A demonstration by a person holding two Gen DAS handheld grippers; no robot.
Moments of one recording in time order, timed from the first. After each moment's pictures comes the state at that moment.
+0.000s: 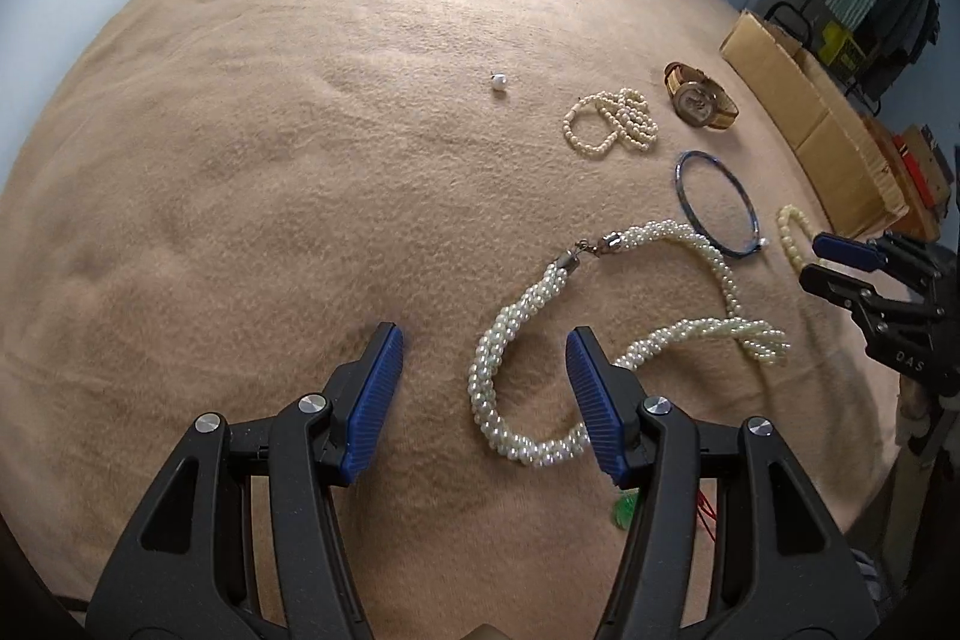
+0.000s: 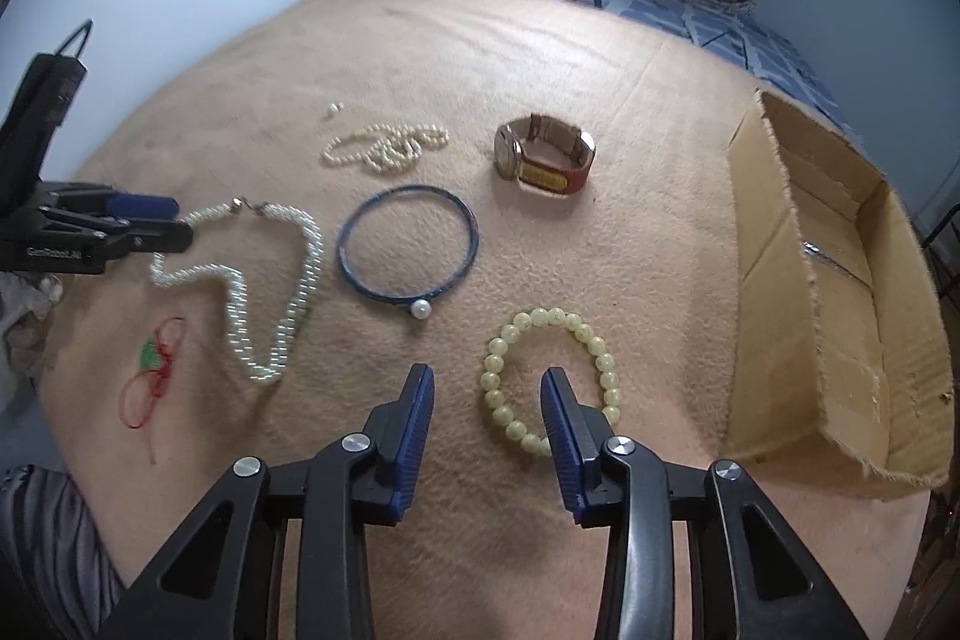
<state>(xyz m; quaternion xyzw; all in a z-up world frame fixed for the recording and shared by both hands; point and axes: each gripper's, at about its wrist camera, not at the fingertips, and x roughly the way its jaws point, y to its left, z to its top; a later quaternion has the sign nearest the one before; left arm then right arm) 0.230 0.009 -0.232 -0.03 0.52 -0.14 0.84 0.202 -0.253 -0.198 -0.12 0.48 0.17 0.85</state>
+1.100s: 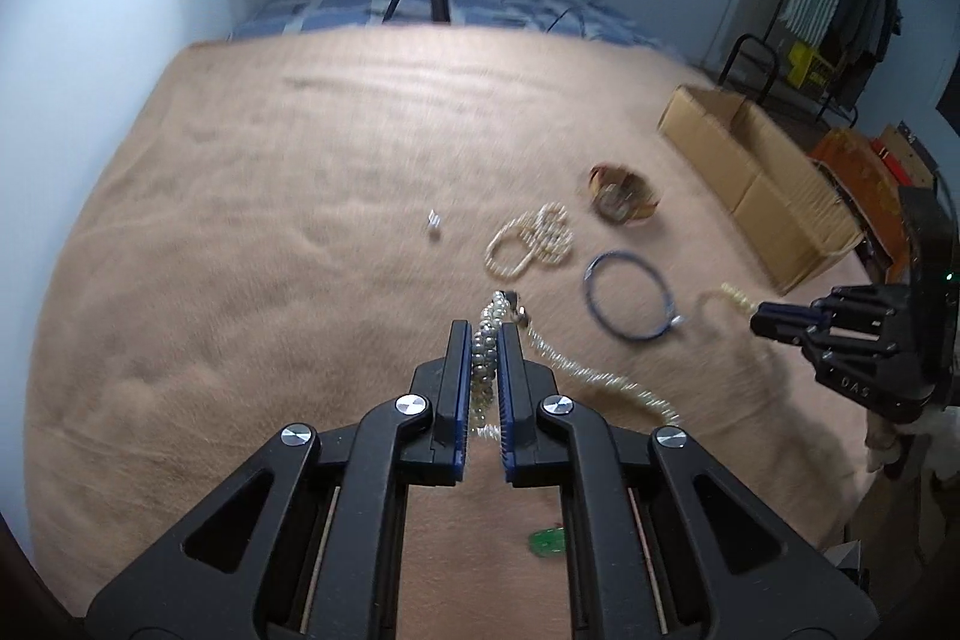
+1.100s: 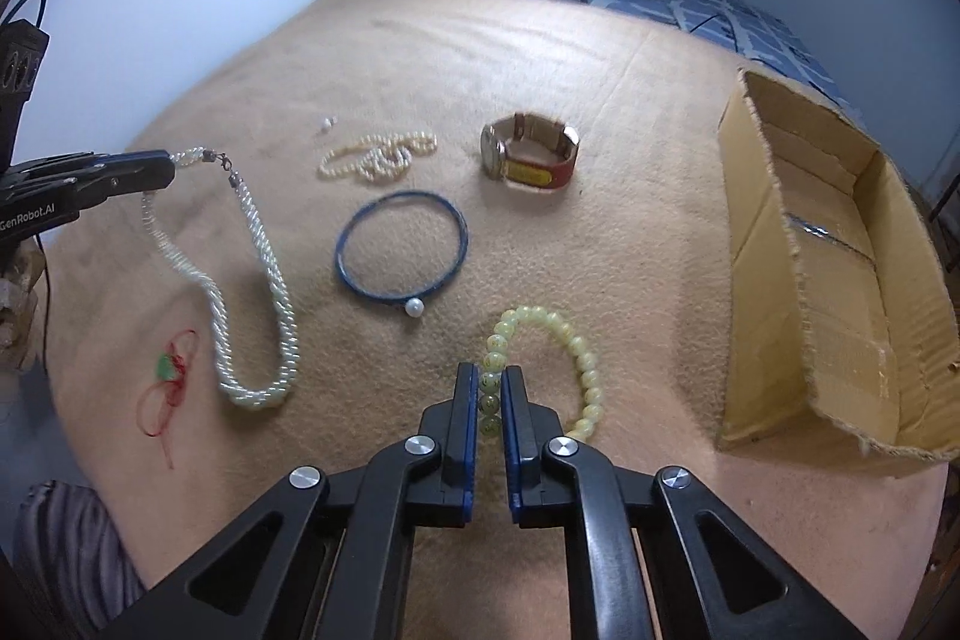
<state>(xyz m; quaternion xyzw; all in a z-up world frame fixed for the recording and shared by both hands) 0.217 -0.019 -0.153 -0.01 0.43 -0.15 0.89 0.196 -0.269 -0.186 -0.08 0.48 0.17 0.86</state>
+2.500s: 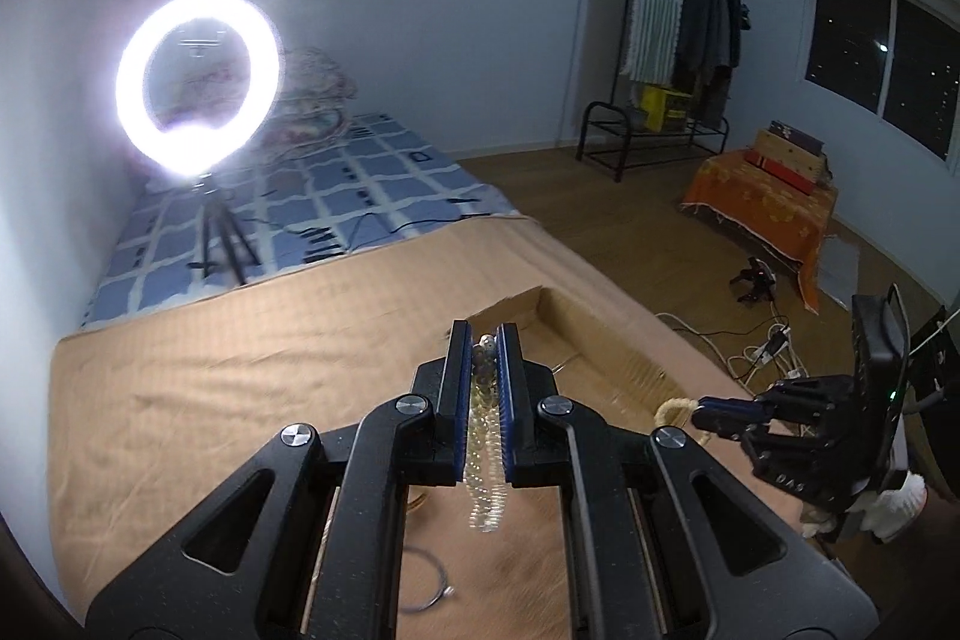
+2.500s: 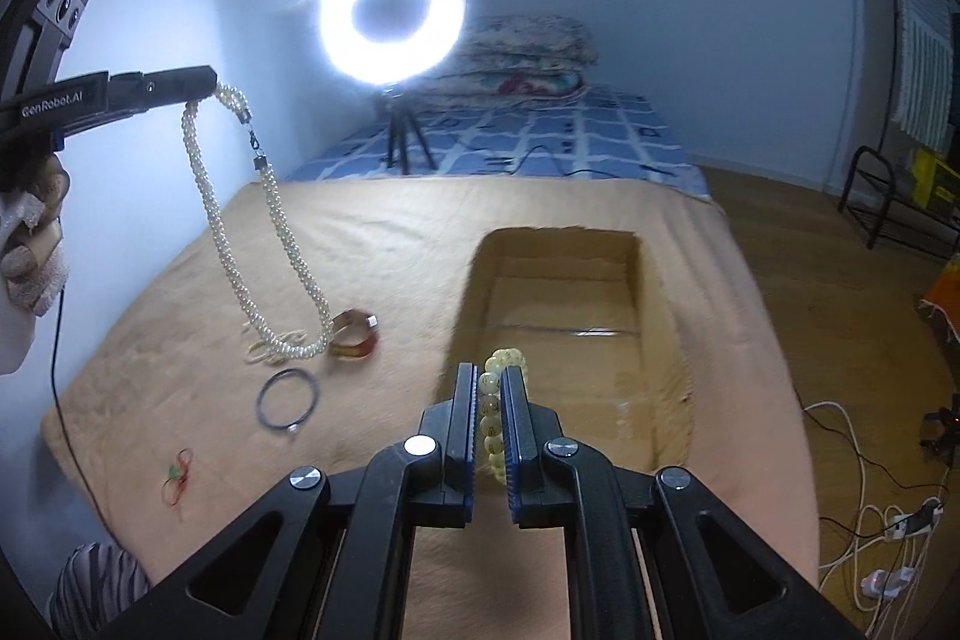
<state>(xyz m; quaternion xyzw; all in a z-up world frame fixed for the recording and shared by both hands) 0.273 -0.206 0.025 0.04 0.29 -0.31 0.90 0.164 -0.416 -0.069 0.01 0.34 0.08 0.94</state>
